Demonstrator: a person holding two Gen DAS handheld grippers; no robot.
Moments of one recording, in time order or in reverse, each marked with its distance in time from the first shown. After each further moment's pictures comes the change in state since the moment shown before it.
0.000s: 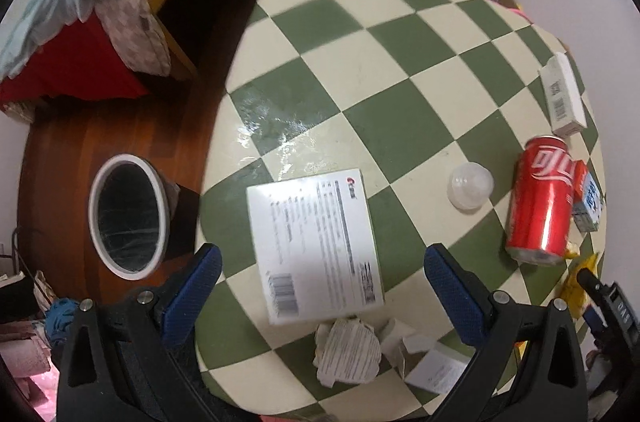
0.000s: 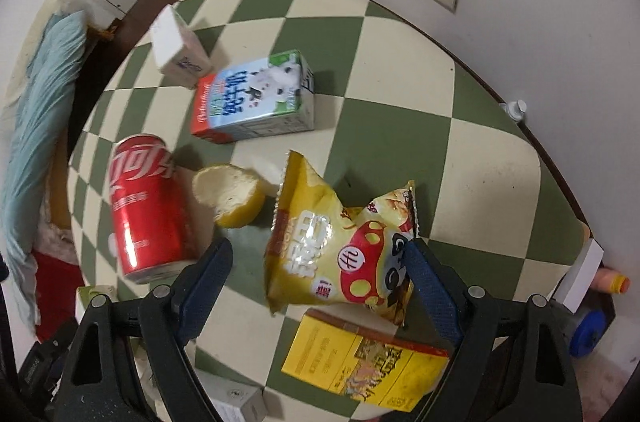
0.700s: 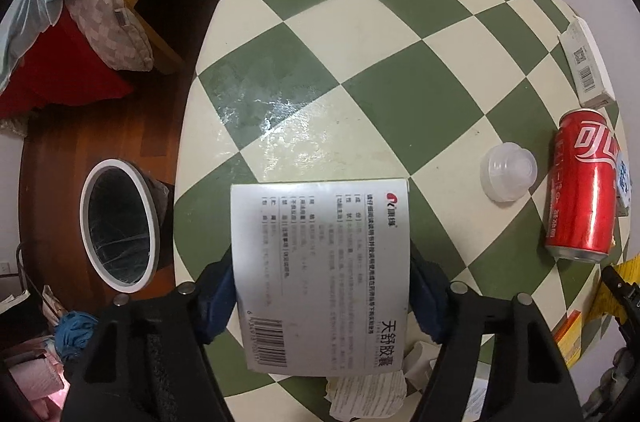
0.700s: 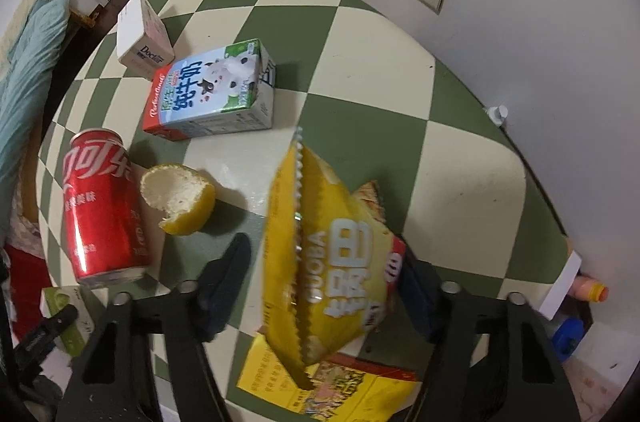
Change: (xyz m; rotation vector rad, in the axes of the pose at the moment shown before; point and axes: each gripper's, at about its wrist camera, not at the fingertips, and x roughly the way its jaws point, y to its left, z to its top) left arm 0.038 -0.003 -0.003 0.078 0.043 0.023; right arm 0.011 -0.016 0.004 -0.024 -0.008 -0.091
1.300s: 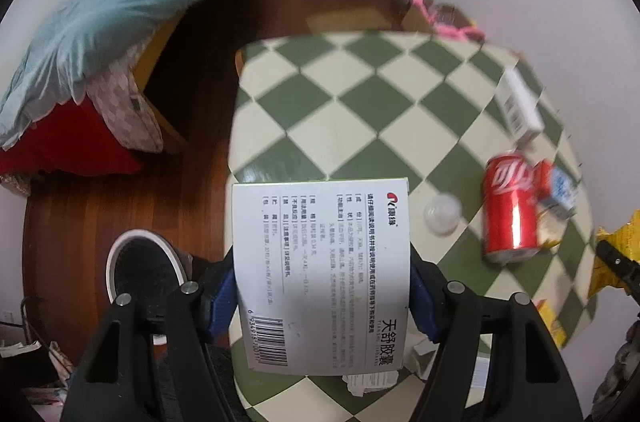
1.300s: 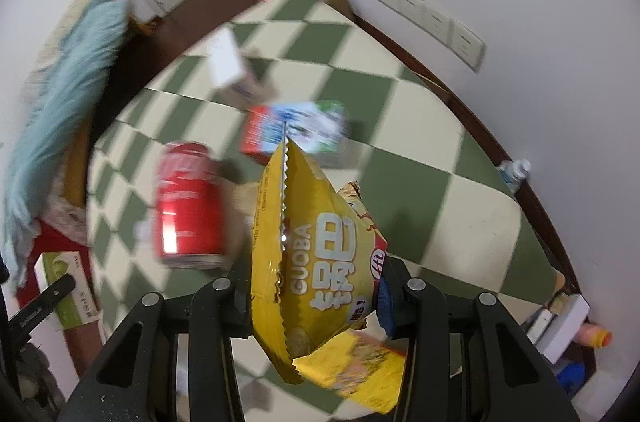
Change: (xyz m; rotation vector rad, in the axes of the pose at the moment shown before) left arm -0.109 0.010 -0.002 0.108 -0.278 -0.044; right arm -0.083 0.031 -0.012 -0.137 -0.161 0.174
